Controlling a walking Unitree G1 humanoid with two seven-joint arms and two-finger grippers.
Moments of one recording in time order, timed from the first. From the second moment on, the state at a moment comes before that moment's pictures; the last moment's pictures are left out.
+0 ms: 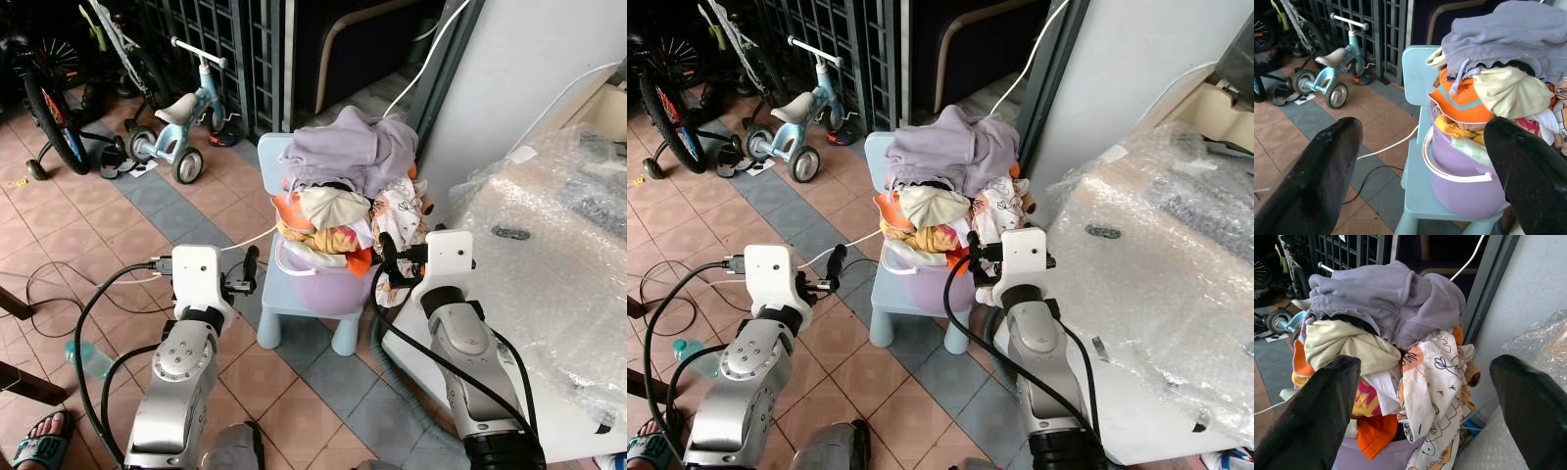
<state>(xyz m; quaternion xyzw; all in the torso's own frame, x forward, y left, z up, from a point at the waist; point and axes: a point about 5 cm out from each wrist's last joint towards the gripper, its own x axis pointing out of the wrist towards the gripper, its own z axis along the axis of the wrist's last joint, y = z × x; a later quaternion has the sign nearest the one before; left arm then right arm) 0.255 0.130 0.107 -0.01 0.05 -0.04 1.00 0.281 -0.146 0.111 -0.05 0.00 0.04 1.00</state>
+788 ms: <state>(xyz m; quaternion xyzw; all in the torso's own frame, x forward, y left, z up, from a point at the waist) 0.261 0.134 0.110 -0.04 0.04 -0.02 1.00 0.290 -0.138 0.109 -0.05 -0.01 0.08 1.00</state>
